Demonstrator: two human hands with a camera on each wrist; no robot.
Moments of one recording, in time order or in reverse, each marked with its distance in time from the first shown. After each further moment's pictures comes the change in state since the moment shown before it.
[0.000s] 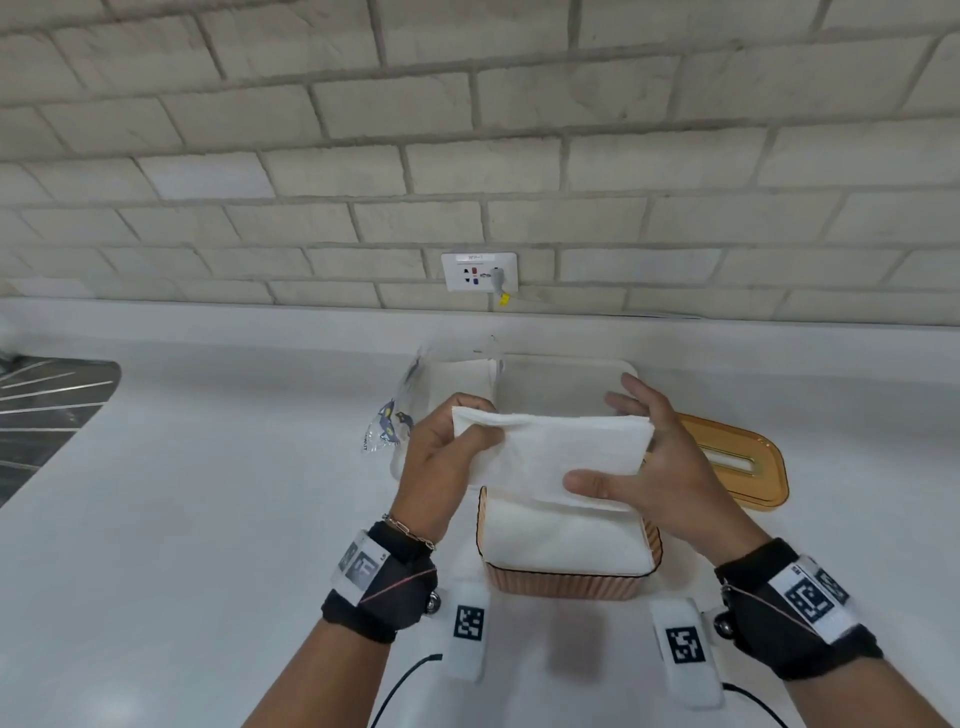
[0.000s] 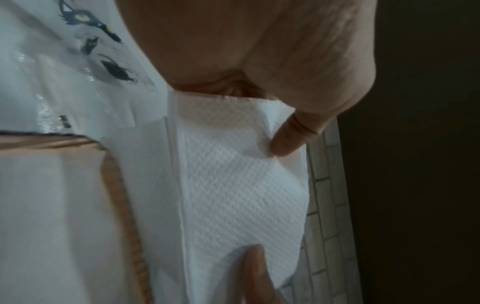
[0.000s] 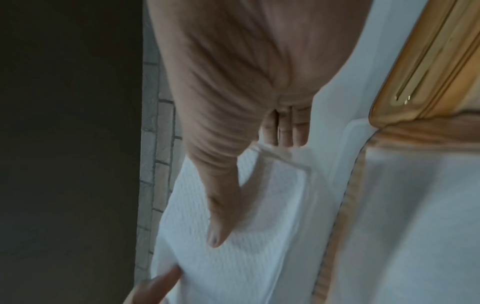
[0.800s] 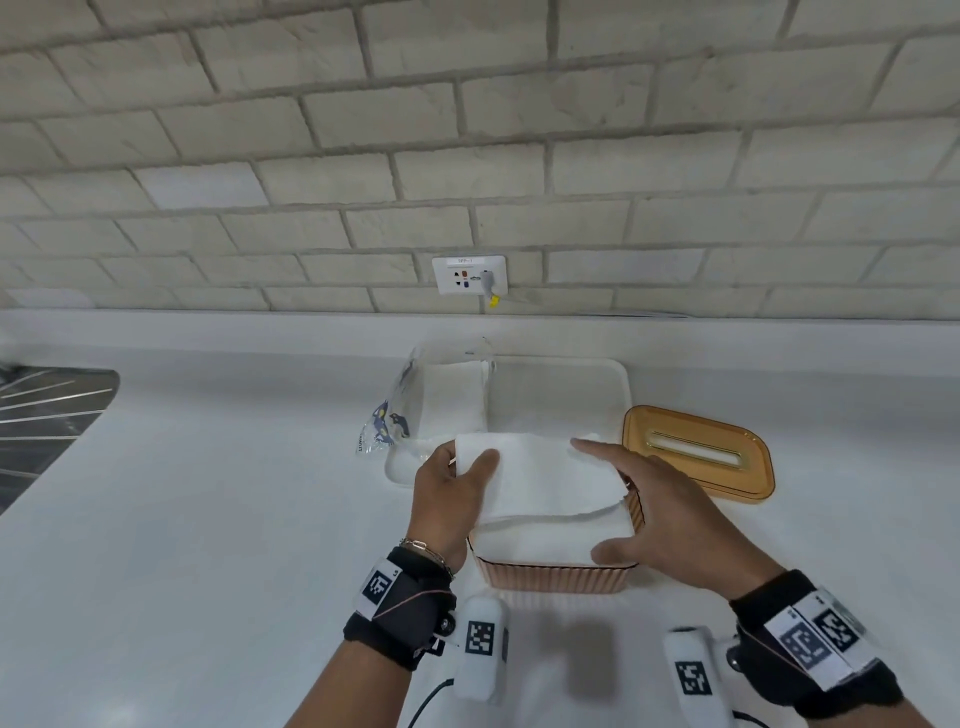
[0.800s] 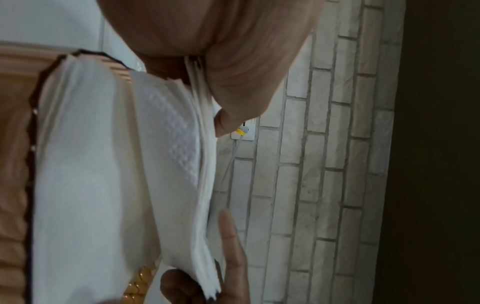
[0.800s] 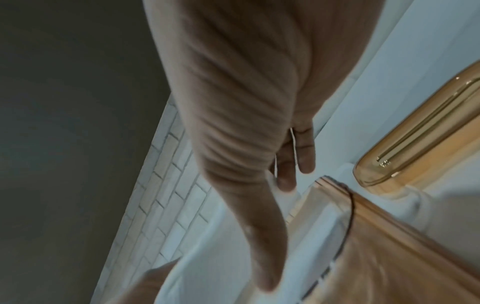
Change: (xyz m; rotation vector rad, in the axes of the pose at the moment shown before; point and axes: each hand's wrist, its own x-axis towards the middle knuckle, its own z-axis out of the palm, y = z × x) left_hand -0.012 -0.045 0.014 0.015 0.261 -0.369; right_hand -0.029 0.029 -0.013 -0.519 -0.203 -0.077
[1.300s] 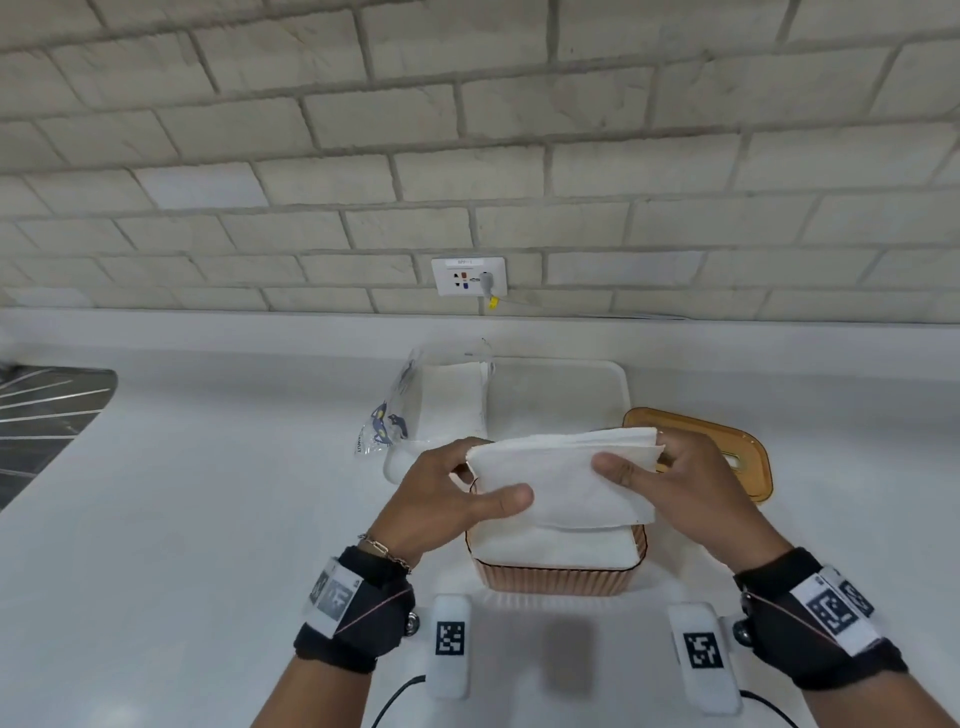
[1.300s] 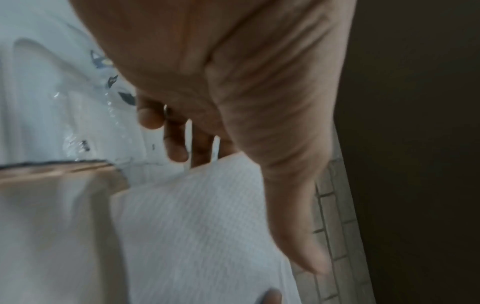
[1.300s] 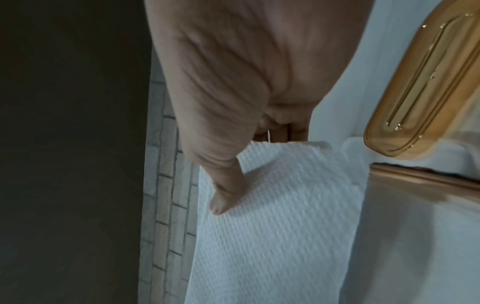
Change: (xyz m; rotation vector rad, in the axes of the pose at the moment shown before) left_hand -0.018 0.038 -0.026 0.425 -0.359 0.245; right_hand 0.009 -0.016 -0.023 0.533 0.239 0.038
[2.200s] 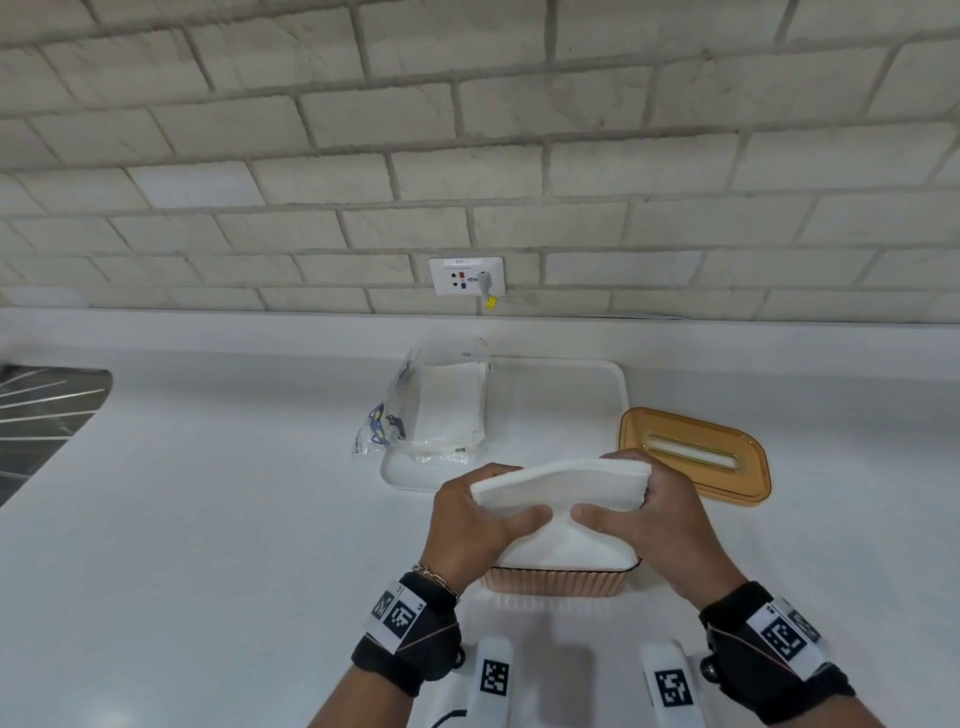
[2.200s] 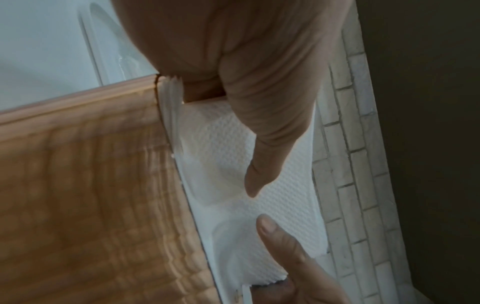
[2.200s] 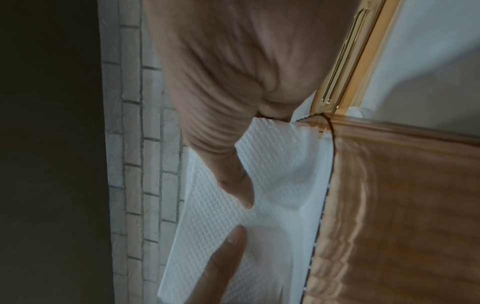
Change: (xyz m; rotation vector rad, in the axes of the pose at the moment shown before) left_hand 0.003 -0.035 0.047 -0.053 0.170 -0.007; right_hand -0.012 0.038 0.030 0.086 0.080 0.064
